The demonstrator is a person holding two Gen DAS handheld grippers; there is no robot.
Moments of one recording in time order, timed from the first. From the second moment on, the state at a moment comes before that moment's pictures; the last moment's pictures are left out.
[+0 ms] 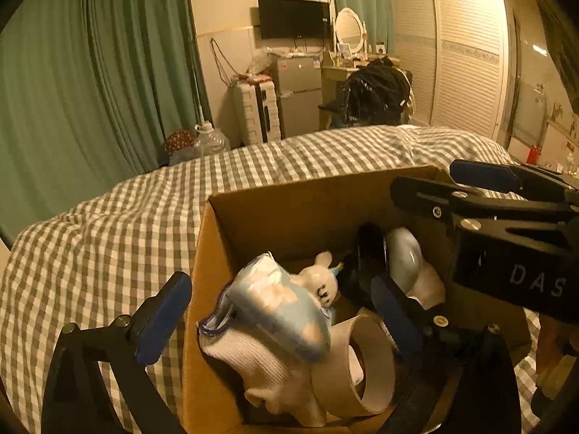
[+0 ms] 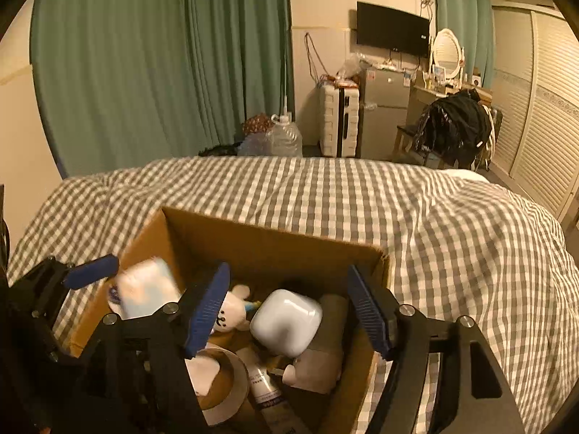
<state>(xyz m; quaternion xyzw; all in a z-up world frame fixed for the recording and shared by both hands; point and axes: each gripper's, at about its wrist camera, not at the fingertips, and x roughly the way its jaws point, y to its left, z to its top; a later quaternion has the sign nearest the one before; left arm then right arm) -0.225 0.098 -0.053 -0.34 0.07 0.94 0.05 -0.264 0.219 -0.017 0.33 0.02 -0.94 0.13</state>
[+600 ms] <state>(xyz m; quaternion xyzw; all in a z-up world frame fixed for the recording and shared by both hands) -0.136 0.089 0.059 -0.25 0.02 0.97 0.04 -0.180 0.245 0.095 0.23 0.01 -0.97 0.10</state>
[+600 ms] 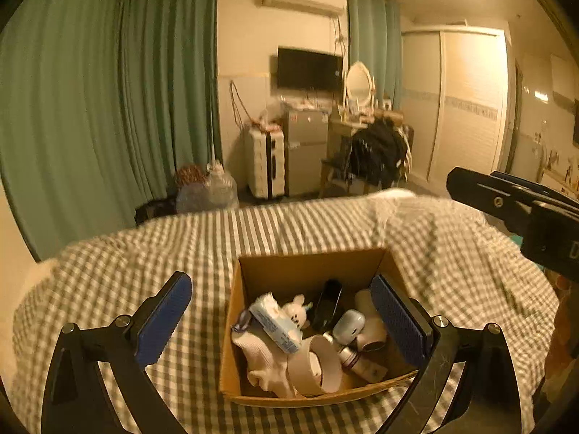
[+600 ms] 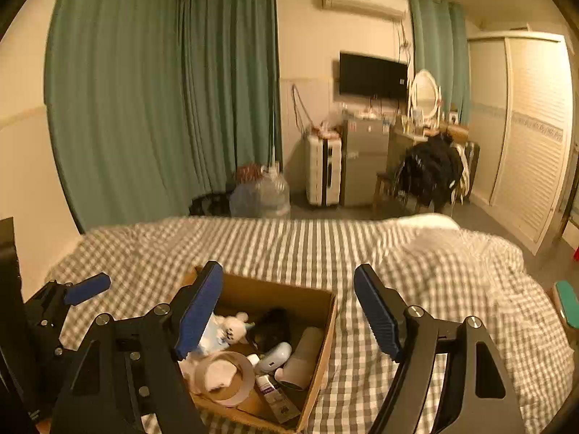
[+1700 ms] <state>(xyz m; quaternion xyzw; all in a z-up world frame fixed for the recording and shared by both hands) -0.022 0.055 0.025 -0.16 0.00 0.99 -0.05 -0.058 0.267 0.051 0.13 -0.01 -0.99 0.05</state>
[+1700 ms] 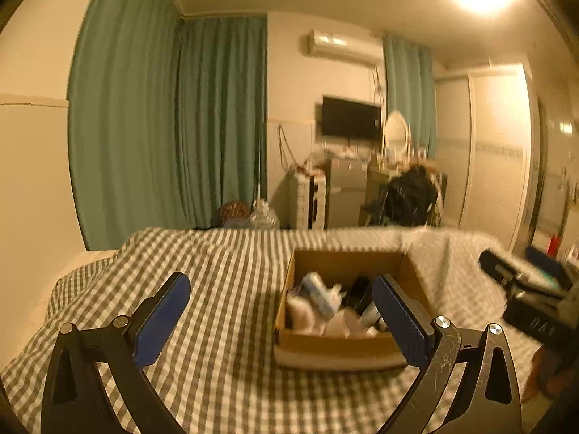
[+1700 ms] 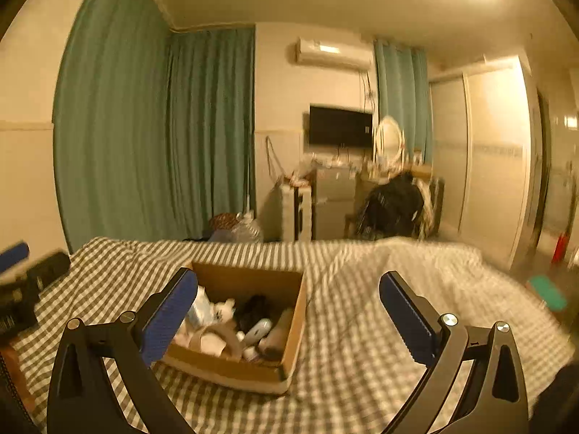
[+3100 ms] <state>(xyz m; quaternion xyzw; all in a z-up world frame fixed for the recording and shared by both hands) -0.031 0.056 0.016 -0.20 -0.02 0.98 -0.04 -0.069 0.255 0.024 0.18 0.01 -0.98 0.05</state>
